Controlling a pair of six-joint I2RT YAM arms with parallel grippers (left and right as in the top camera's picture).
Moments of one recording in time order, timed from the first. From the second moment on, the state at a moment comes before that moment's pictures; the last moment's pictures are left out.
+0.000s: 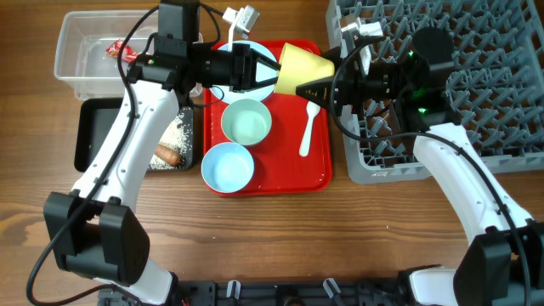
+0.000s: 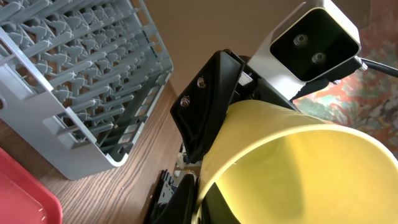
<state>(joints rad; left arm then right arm) -0.23 1.75 1.52 -0.49 1.34 -0.47 0.17 1.54 1.09 0.42 -1.34 0.48</state>
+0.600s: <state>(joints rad) -0.23 1.75 1.52 -0.56 1.14 -0.47 -0.09 1.55 1.10 -0.13 -1.12 0.40</state>
